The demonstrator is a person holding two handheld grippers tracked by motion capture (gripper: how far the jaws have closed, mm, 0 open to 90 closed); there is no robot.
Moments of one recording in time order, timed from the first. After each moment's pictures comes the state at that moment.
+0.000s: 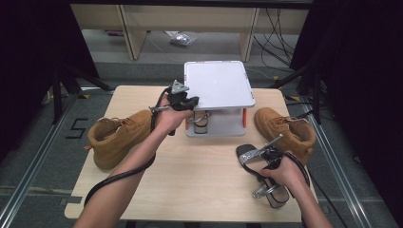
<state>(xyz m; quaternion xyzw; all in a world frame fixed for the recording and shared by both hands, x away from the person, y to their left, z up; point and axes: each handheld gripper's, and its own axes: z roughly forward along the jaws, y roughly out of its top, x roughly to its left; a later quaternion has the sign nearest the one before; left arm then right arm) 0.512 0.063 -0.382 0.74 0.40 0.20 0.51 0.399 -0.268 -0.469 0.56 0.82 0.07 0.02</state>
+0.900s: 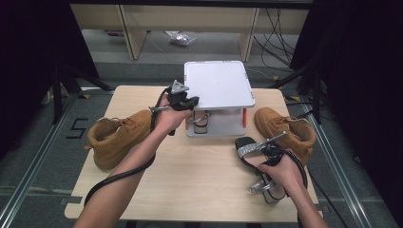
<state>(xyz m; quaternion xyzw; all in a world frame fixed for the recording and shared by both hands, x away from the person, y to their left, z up) 0.513 0.063 -0.382 0.74 0.40 0.20 0.51 0.397 -0.259 -0.451 0.61 0.79 0.10 0.05</state>
